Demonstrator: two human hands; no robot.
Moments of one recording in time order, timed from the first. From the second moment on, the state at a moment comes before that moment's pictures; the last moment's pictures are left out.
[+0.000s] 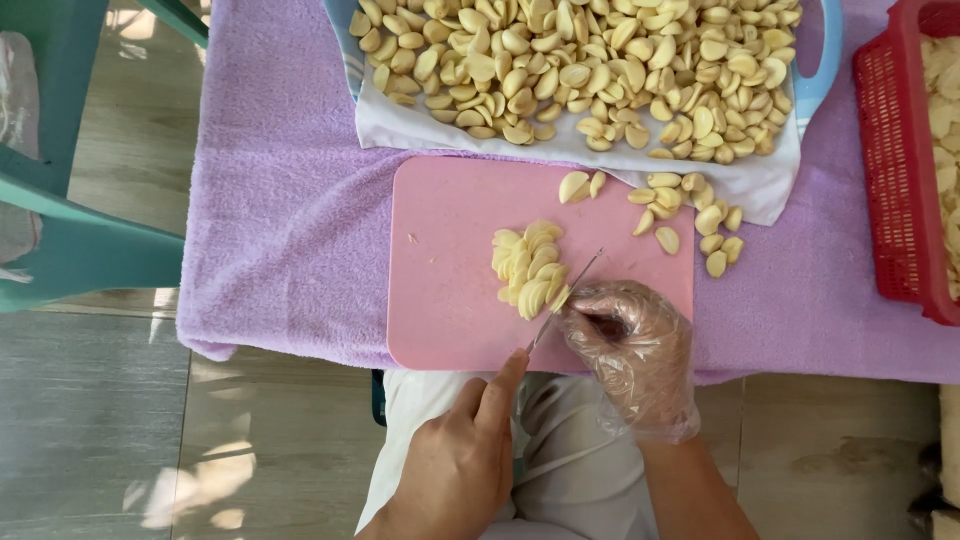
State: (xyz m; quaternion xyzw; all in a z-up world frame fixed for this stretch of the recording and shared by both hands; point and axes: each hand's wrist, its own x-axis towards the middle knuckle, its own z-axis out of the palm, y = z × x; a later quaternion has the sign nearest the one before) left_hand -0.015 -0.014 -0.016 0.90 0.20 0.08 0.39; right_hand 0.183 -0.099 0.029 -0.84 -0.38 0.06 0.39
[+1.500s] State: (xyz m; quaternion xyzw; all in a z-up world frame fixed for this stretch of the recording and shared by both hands) left_hand -0.007 -0.004 -0.018 0.96 0.11 0.15 0.19; right_hand 0.188 -0.103 0.016 -0.83 -0.37 0.07 0.40
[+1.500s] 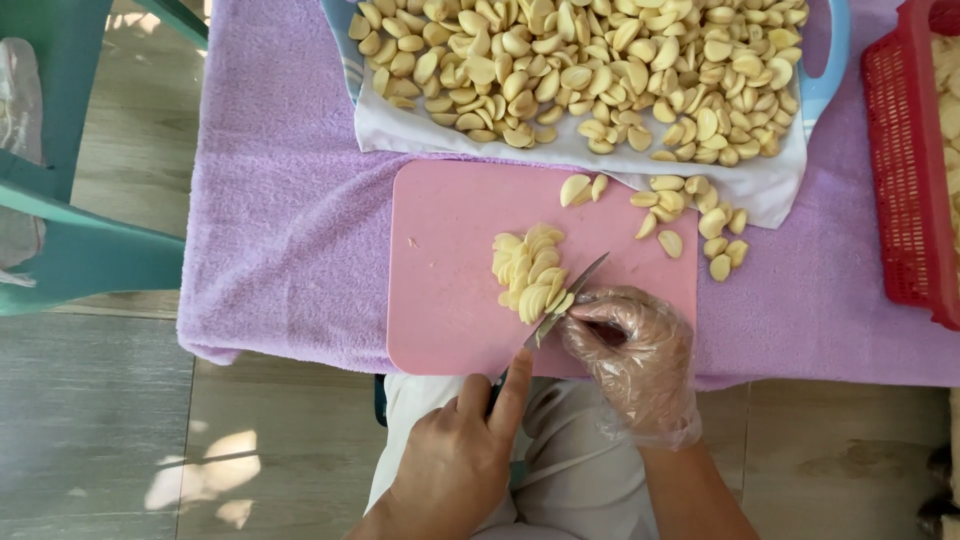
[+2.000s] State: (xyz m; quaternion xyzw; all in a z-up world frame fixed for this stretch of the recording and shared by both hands) left_hand -0.014 -0.005 -0.018 0.96 0.14 0.15 0.21; right_hand 0.184 -0.096 0.031 -0.82 -0.40 0.06 0.41
